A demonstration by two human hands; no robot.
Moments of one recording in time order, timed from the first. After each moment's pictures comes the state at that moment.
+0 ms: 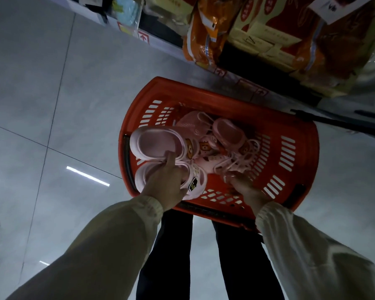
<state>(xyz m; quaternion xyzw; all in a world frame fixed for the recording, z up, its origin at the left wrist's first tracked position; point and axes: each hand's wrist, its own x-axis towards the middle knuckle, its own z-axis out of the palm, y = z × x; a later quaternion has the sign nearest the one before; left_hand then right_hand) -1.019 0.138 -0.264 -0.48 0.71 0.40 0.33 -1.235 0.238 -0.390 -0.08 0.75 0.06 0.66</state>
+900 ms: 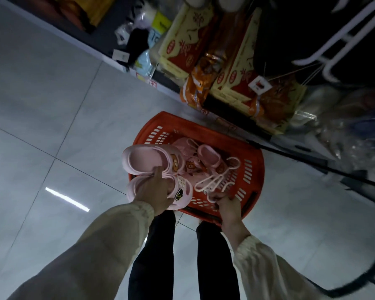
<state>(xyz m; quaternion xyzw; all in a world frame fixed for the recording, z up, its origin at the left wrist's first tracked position) -1.020 0.148 -0.169 -0.55 0.68 0.40 0.28 -1.215 0.238 -0.205 0.09 0.79 -0.23 0.56</state>
